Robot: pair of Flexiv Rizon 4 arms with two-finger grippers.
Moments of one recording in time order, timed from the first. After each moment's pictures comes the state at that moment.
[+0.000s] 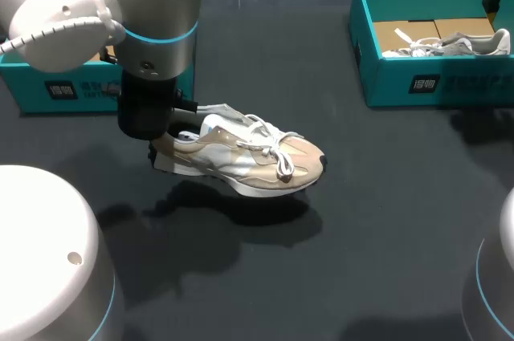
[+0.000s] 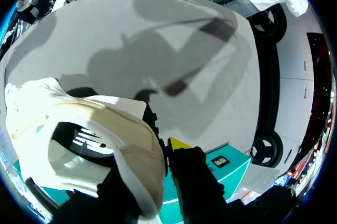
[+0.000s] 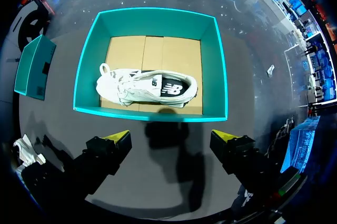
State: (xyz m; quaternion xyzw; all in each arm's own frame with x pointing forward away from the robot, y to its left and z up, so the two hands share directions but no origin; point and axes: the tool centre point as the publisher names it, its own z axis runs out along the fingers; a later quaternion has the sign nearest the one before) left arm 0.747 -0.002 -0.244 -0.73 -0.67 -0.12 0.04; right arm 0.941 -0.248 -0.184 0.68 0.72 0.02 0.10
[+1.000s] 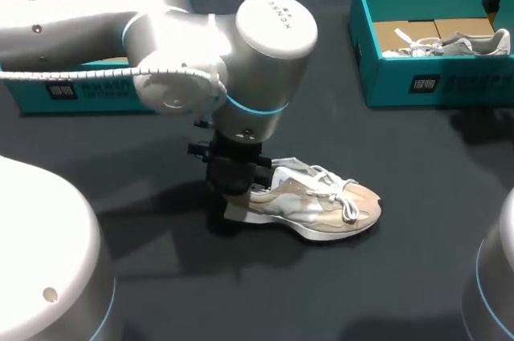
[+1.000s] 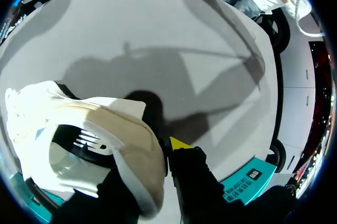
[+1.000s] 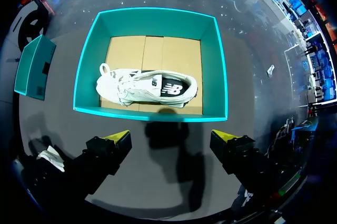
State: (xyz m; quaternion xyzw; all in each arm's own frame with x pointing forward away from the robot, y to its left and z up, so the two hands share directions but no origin) left arm 0.713 -0.109 -0.352 -0.72 -0.68 -0.10 0.08; right arm 0.941 -0.248 -0.184 0.68 0.72 0.02 0.10
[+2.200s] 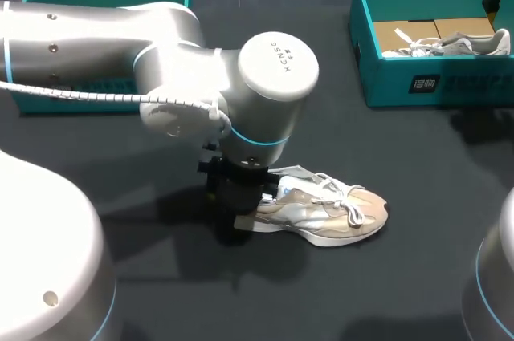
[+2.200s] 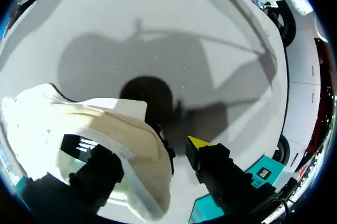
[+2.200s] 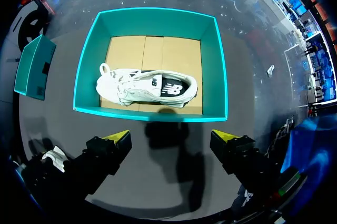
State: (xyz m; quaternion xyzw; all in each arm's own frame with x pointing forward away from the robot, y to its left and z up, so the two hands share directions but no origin) left arm 0.707 -0.126 -0.381 -0.73 -0.68 -0.10 0.04; right arm 0.941 -0.248 -0.184 0.68 0.72 0.02 0.10
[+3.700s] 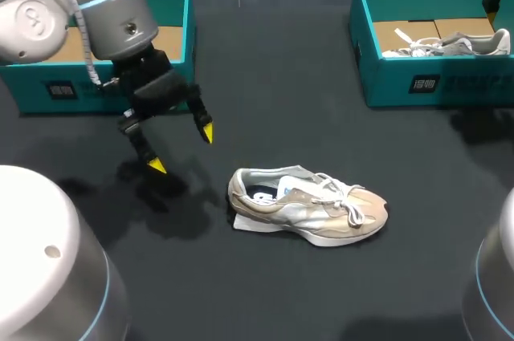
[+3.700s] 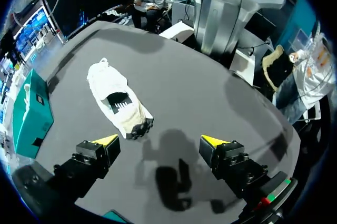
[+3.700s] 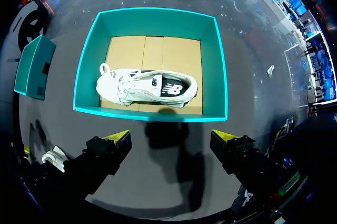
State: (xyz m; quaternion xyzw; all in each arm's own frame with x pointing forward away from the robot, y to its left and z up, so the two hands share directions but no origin) left arm 0.712 -0.046 -0.269 -0.40 -0.88 0.24 0.09; right arm 0.941 -0.248 -0.184 0.68 0.72 0.02 0.10
